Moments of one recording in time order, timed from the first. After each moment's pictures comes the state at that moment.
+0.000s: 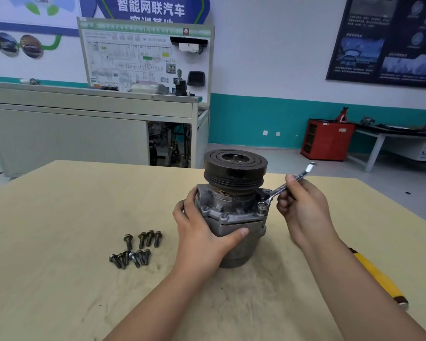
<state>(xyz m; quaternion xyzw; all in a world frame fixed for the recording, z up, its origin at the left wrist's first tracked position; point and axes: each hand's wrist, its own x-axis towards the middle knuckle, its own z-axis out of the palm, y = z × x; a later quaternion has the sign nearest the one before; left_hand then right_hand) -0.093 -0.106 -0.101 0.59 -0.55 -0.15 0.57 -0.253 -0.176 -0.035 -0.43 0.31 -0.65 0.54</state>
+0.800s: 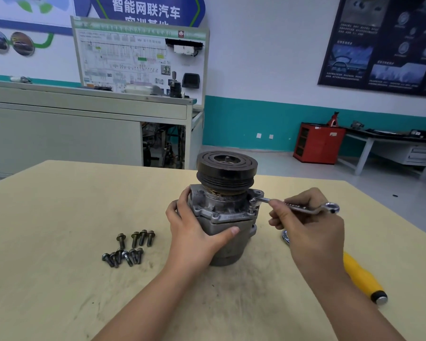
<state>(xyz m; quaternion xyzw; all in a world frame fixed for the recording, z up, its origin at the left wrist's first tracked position) -0.093 -0.109 -0.101 0.60 -0.54 -0.14 0.58 -0.271 -0.106 -0.039 -0.66 0.32 -0.65 0.19</state>
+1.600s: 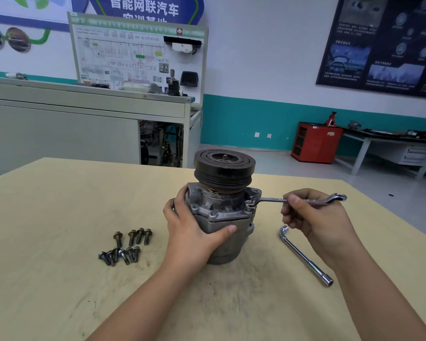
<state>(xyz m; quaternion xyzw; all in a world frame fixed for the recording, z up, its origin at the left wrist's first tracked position) -0.093 -0.108 -0.100 0.60 -0.54 -0.14 0.58 -0.301 -0.134 -0.028 -0.59 0.33 -0.57 0.47</state>
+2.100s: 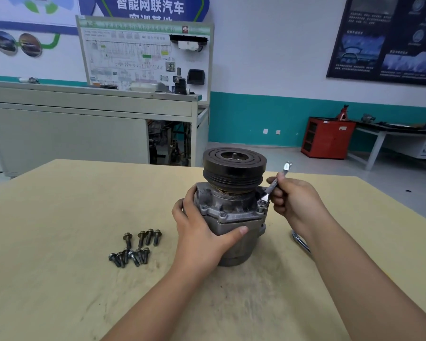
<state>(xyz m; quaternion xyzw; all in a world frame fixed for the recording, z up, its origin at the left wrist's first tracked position) -0.093 -0.108 -0.101 0.60 -0.55 -0.14 0.57 -0.256 -0.195 -0.033 -0.51 0.38 -0.52 0.57</state>
